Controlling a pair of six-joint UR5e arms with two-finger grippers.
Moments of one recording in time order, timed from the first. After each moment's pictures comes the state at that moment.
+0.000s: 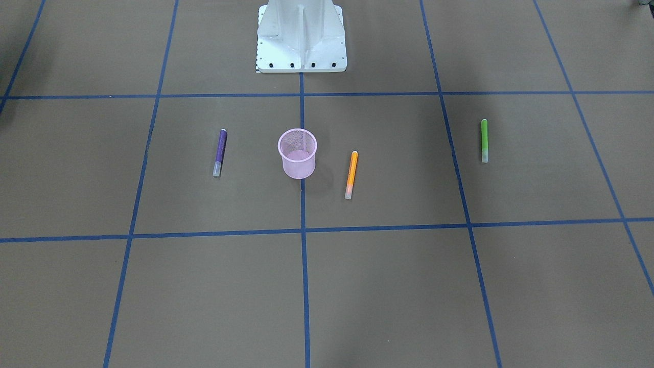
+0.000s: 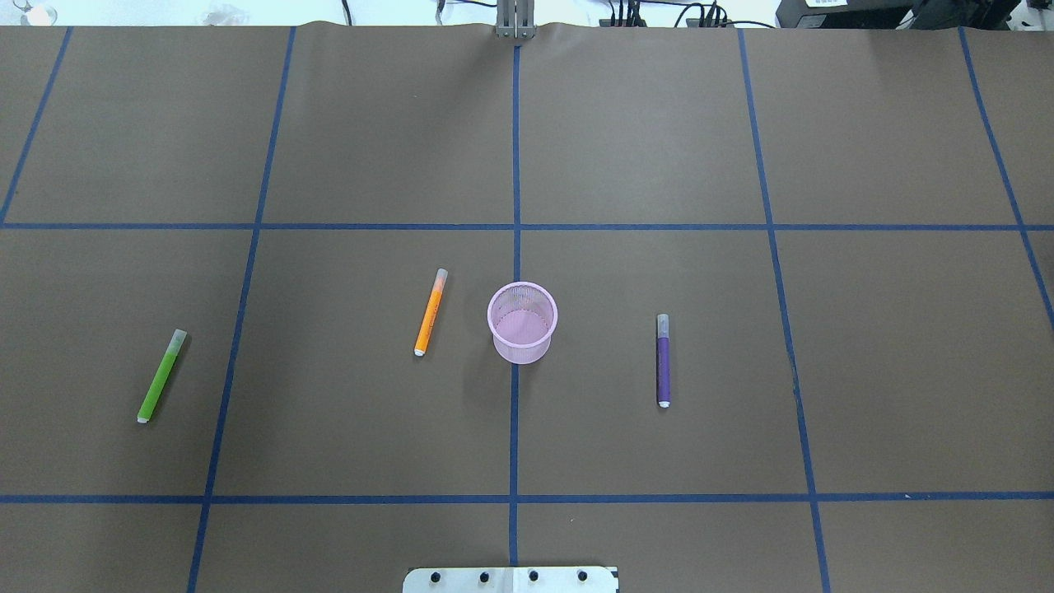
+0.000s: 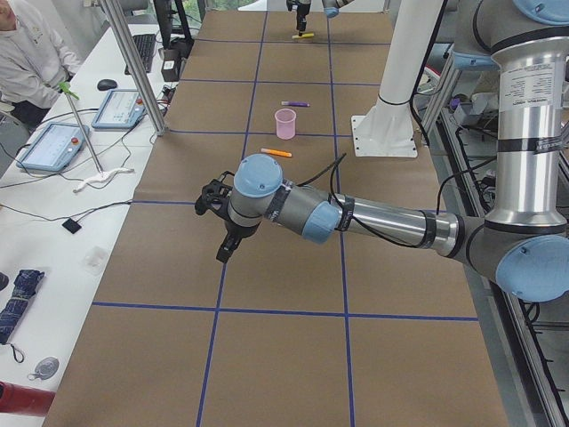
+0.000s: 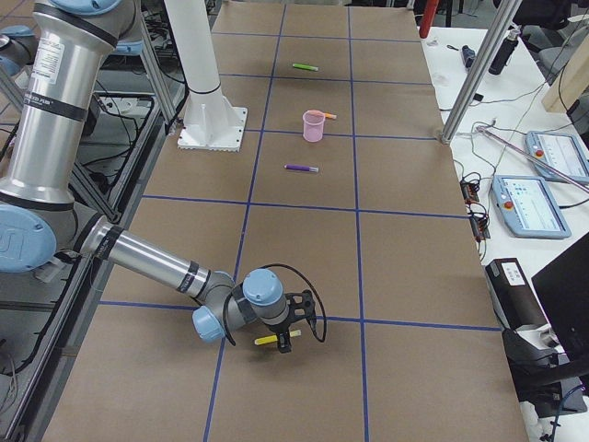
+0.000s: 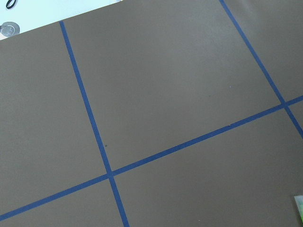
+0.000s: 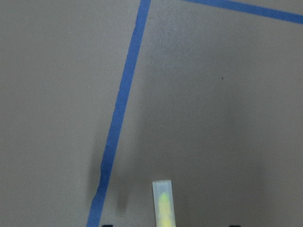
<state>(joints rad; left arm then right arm) -1.57 -1.50 -1.83 -1.87 -2.42 0.02 1.26 -1.86 1.35 -0.61 2.20 0.31</state>
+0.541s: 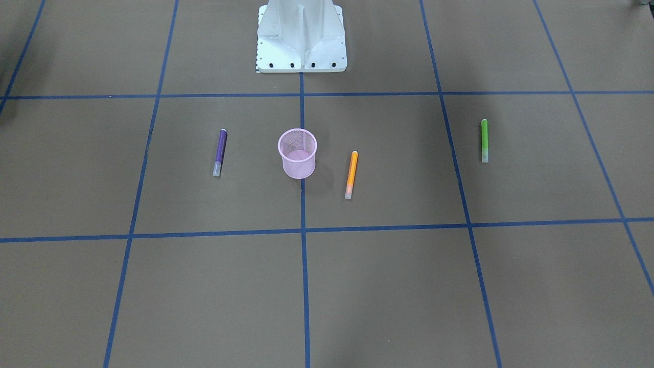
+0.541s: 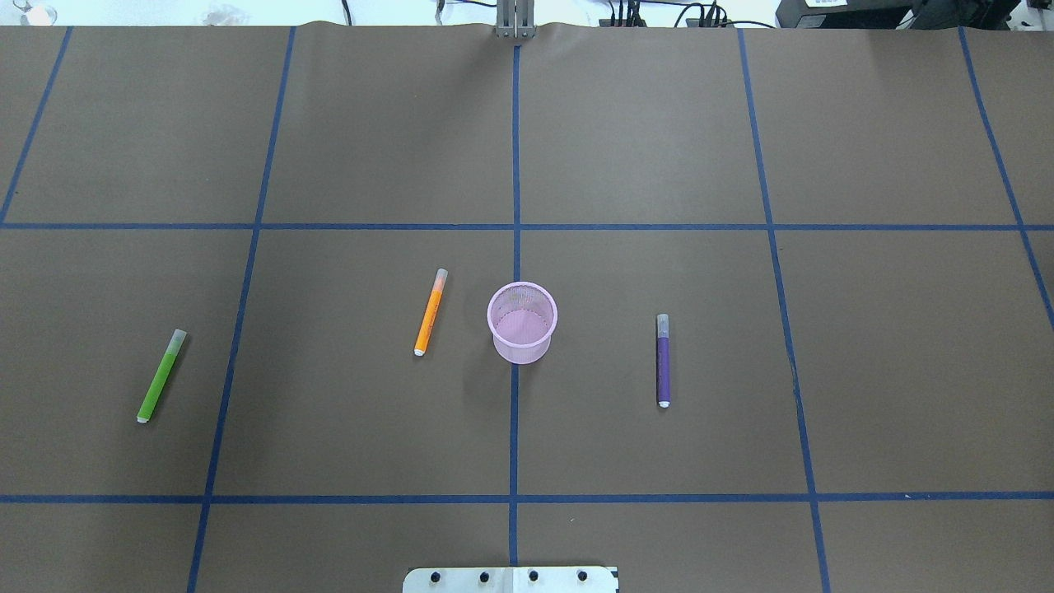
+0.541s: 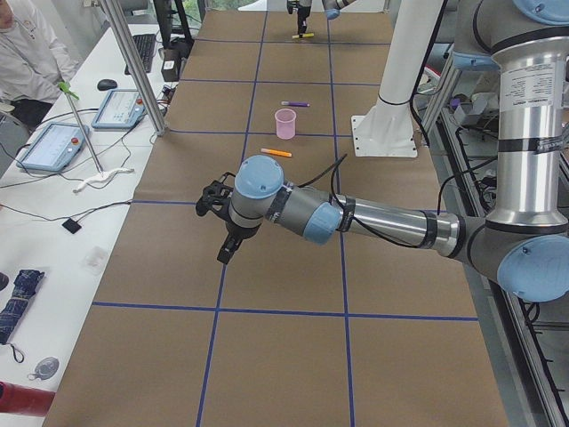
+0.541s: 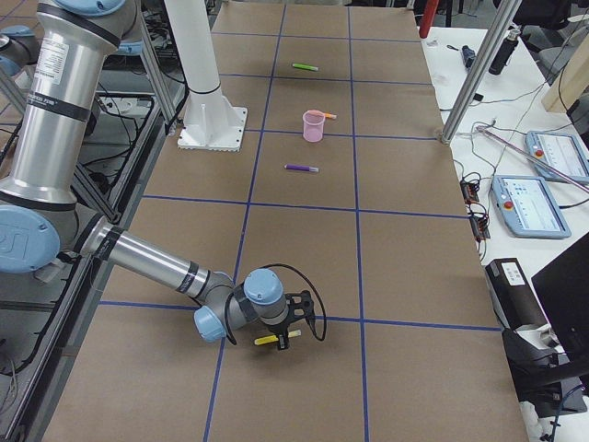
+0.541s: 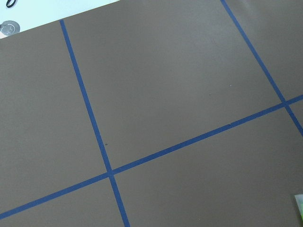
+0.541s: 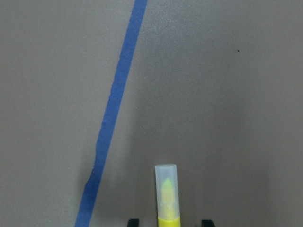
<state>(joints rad) -1.57 -1.49 -1.83 -1.87 -2.42 0.02 1.24 -1.86 1.34 -0.61 2.18 0.31</state>
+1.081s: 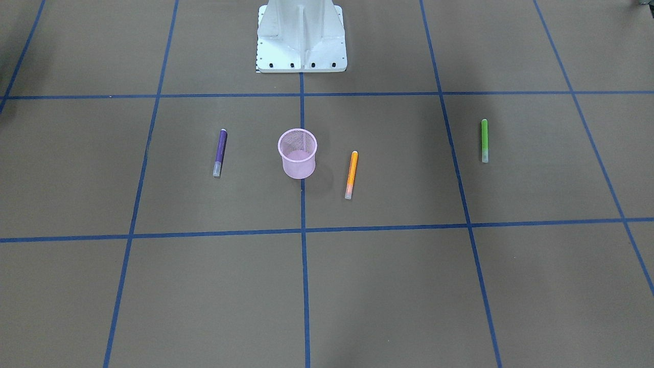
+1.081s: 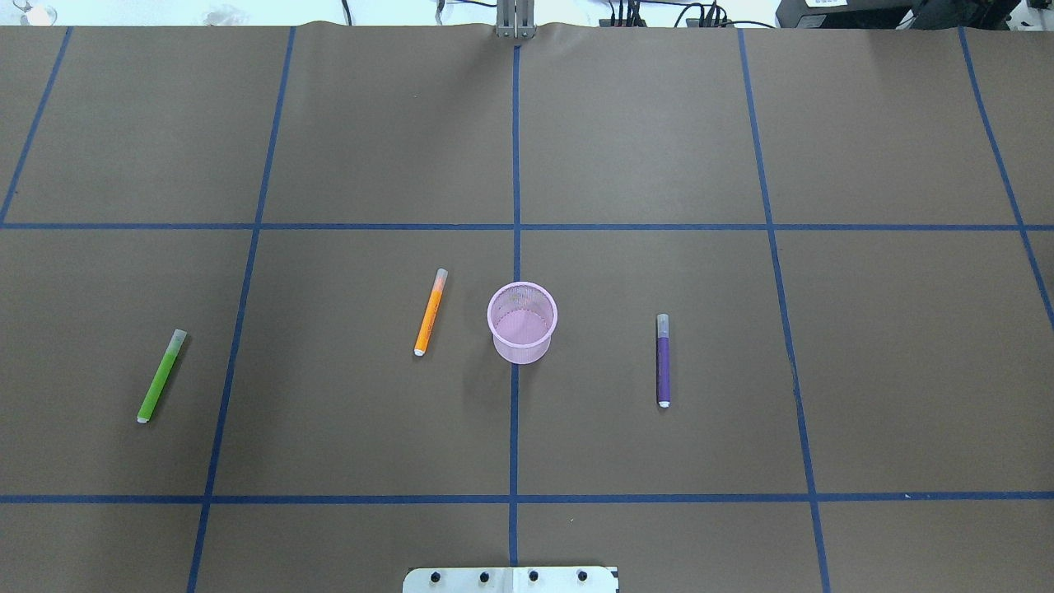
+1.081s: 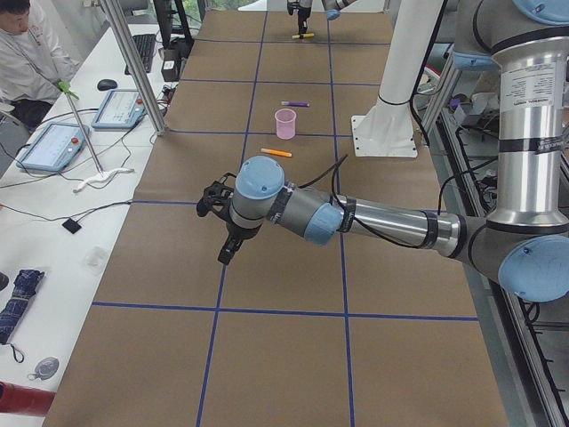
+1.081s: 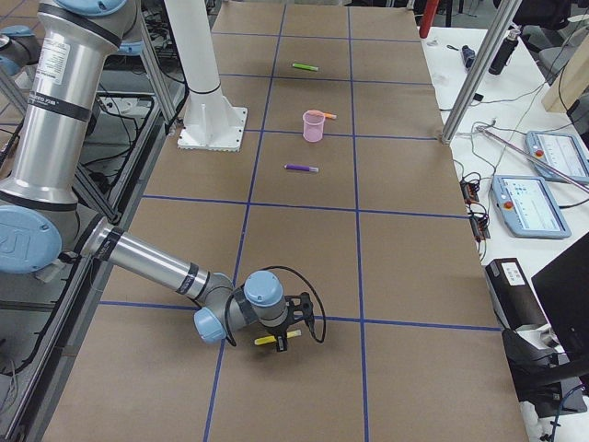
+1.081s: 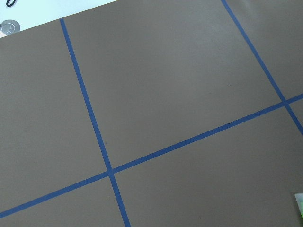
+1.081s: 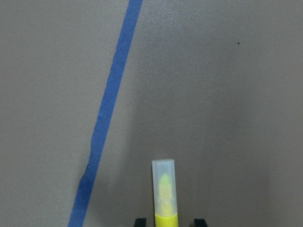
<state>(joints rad) -1.57 -1.49 -1.83 -1.87 -2.42 0.02 1.23 -1.86 1.32 -0.61 2.18 0.30</state>
